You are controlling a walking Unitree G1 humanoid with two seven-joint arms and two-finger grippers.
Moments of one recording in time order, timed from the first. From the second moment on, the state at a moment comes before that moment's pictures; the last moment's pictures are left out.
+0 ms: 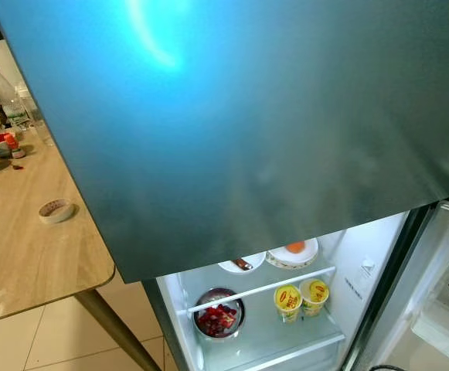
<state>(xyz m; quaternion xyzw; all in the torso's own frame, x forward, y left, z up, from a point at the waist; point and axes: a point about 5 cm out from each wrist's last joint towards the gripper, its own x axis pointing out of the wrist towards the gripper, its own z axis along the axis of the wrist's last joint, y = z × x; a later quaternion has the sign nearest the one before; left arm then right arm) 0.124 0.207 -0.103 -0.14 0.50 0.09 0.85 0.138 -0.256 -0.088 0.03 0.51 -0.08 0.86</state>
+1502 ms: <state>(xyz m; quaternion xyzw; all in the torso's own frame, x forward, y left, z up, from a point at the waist) 0.127 0.205 -0.103 -0.13 0.50 0.09 0.85 0.140 -0.263 -0.085 0.01 0.51 -0.09 0.85</state>
